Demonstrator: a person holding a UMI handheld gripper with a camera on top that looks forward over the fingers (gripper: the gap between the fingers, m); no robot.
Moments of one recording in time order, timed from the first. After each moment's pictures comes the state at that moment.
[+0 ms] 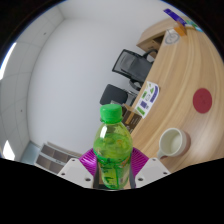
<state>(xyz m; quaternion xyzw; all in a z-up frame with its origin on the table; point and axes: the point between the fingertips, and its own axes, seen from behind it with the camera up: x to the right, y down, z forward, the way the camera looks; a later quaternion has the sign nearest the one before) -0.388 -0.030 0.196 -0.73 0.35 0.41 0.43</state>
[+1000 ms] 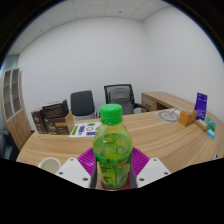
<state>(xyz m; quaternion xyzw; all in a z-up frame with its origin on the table) -0.139 -0.013 0.083 -0.82 0.08 -0.01 0.56</state>
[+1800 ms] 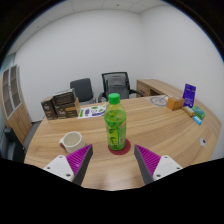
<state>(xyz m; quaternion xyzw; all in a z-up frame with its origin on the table) -0.174 -0.151 0.100 -0.87 0.10 -0.01 0.49</state>
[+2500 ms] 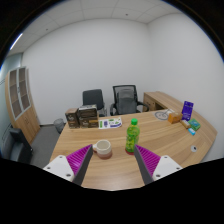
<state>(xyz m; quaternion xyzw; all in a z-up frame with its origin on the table) -0.266 -0.237 0.241 -0.85 0.07 0.00 0.52</state>
